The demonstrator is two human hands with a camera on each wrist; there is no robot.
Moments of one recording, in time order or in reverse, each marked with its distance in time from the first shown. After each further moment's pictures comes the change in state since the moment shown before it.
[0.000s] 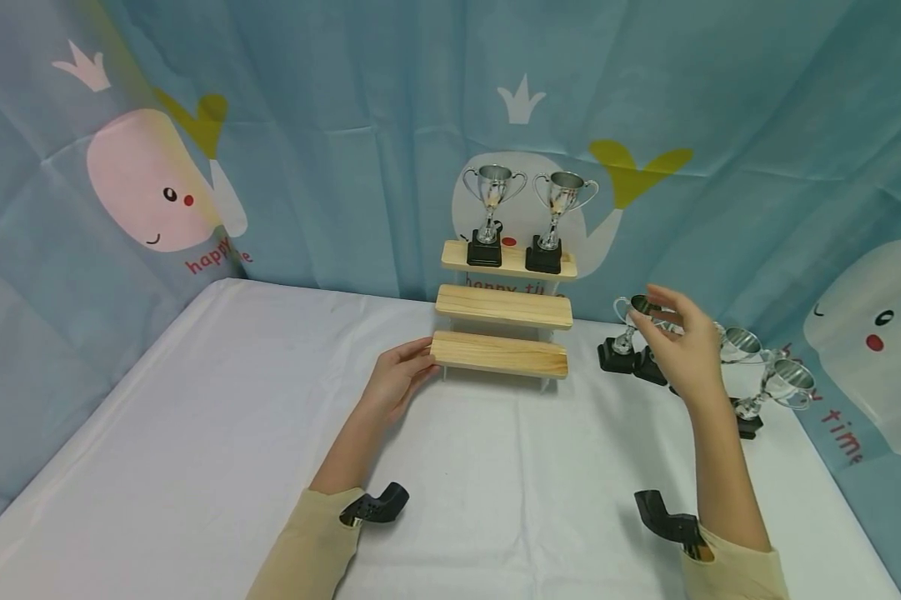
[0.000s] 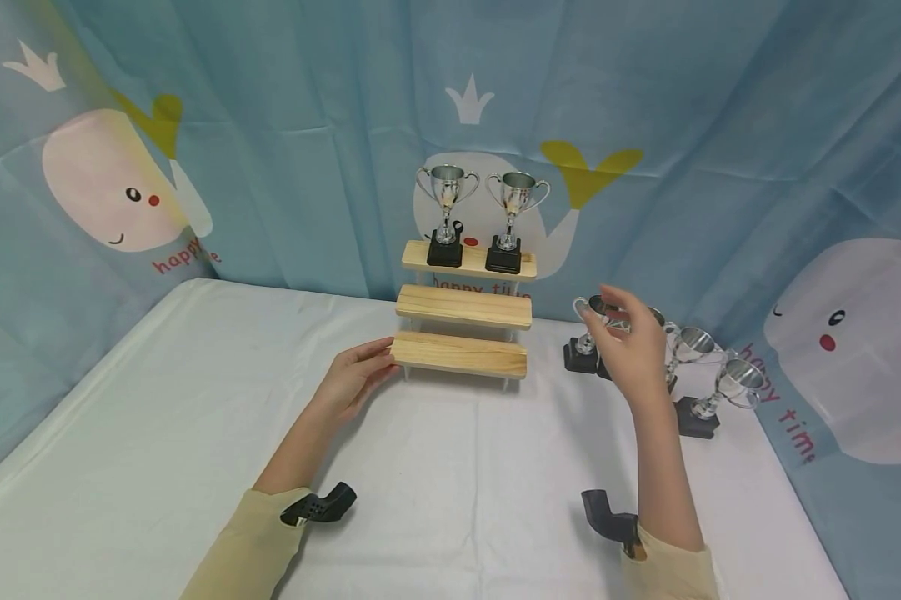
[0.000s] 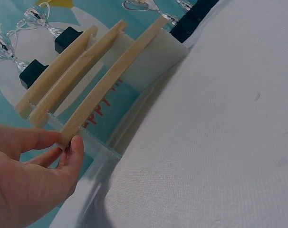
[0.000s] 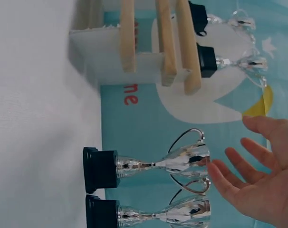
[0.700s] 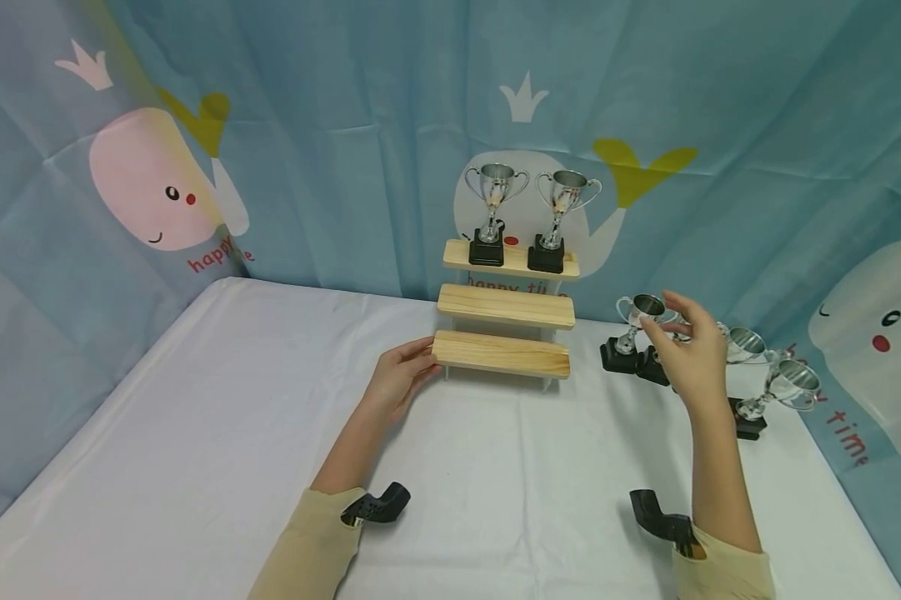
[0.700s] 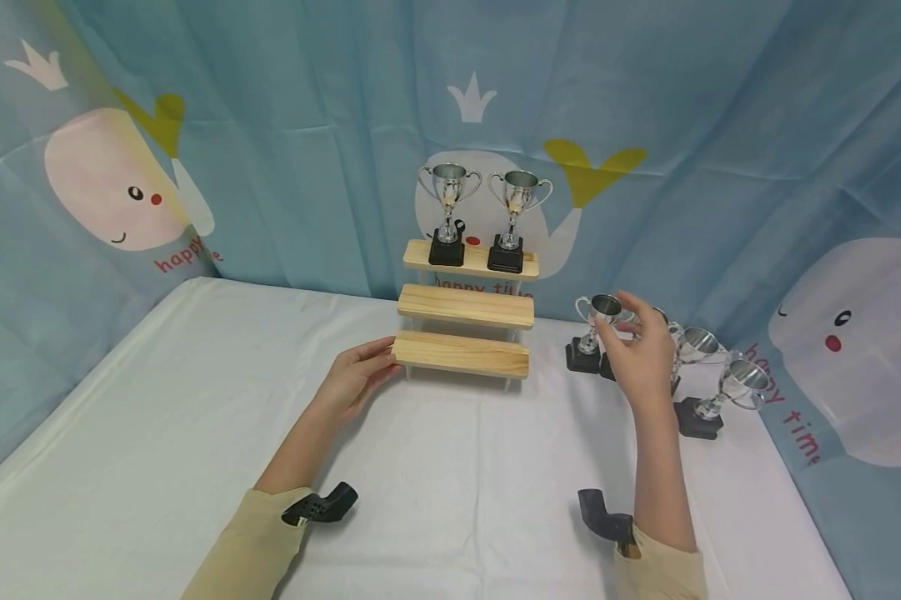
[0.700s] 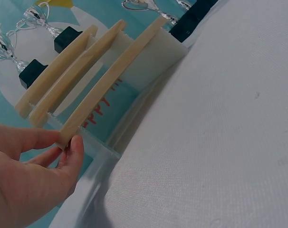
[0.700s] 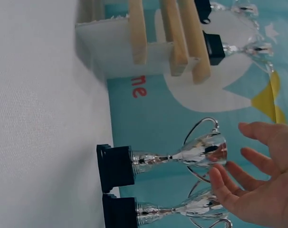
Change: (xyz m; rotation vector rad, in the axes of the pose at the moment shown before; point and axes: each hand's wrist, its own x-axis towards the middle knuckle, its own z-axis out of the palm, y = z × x) left_hand -0.001 0.000 0.001 0.006 0.007 0.003; right_hand -0.002 0.015 0.005 -0.051 0.085 0.144
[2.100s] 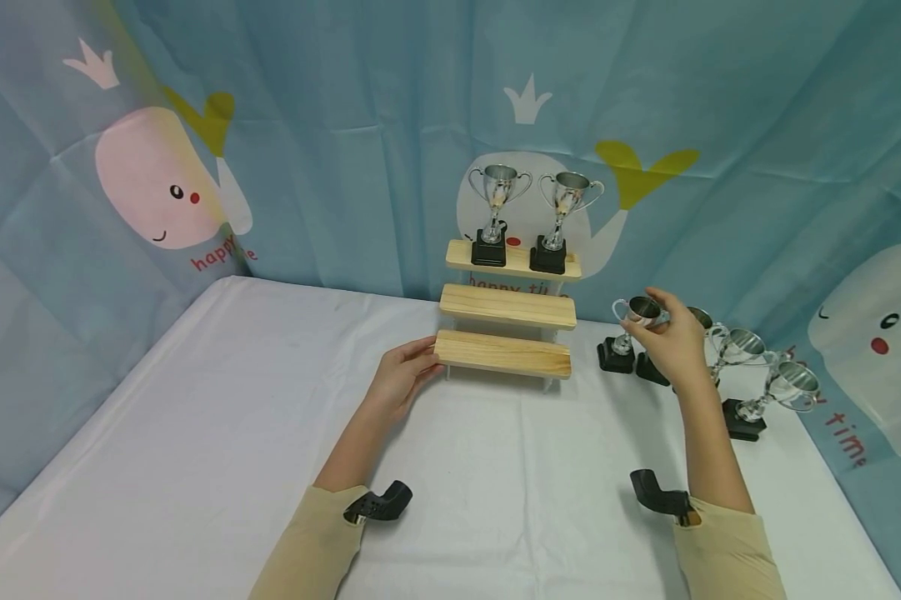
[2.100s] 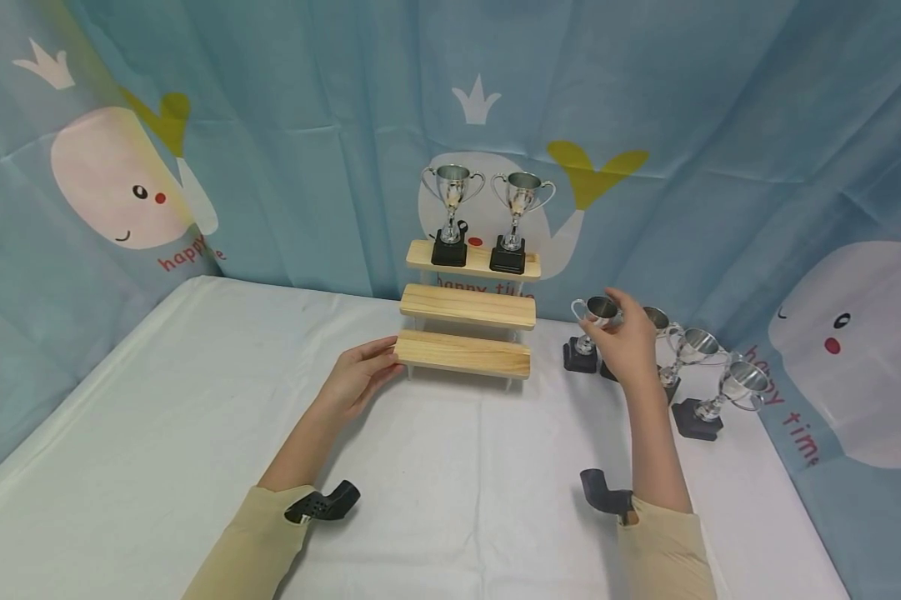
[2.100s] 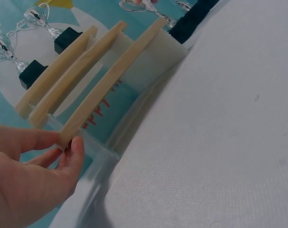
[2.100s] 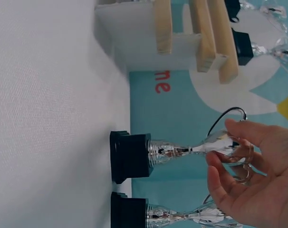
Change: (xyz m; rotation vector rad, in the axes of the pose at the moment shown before) left_hand -0.001 0.001 0.001 -0.011 0.013 0.002; right_hand 0.029 0.012 0.013 -0.142 -0.163 -0.068
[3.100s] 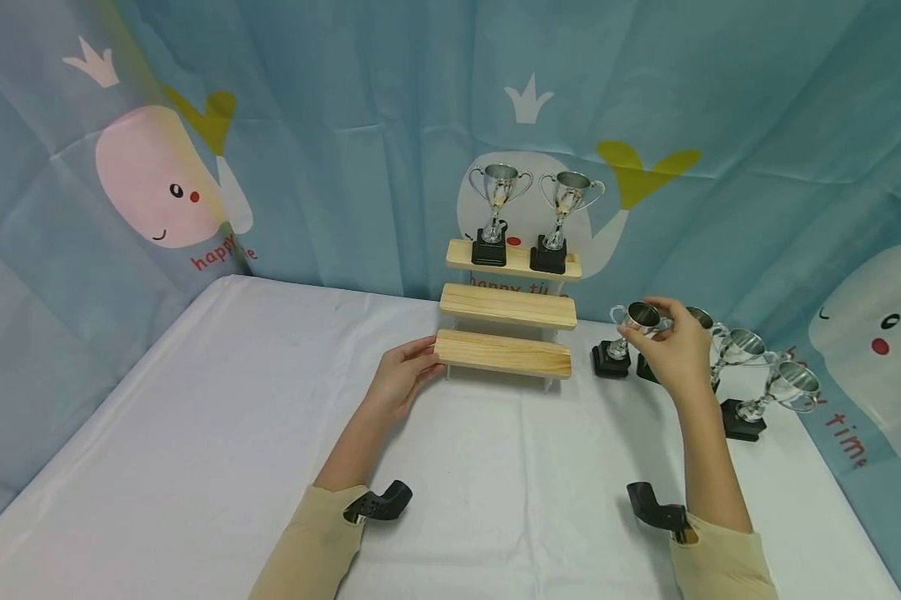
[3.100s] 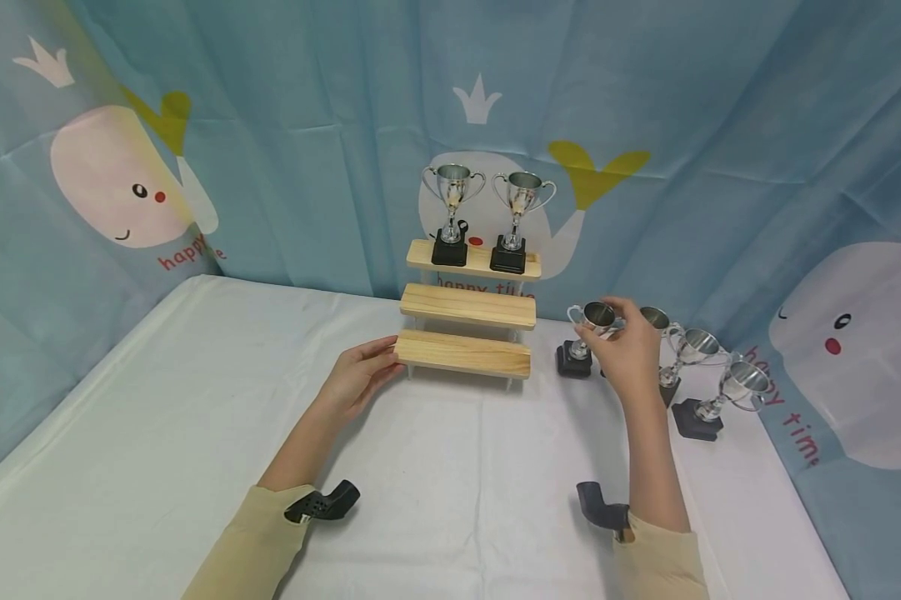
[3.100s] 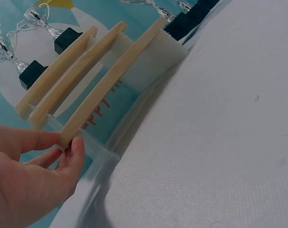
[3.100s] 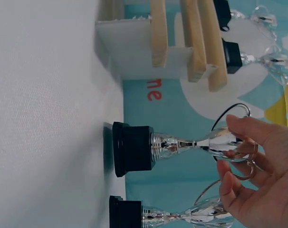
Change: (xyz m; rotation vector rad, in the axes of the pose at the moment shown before) left_hand 0.002 -0.002 0.000 -0.001 -0.004 0.003; right_hand -0.018 -0.011 0.002 -0.018 0.113 -0.003
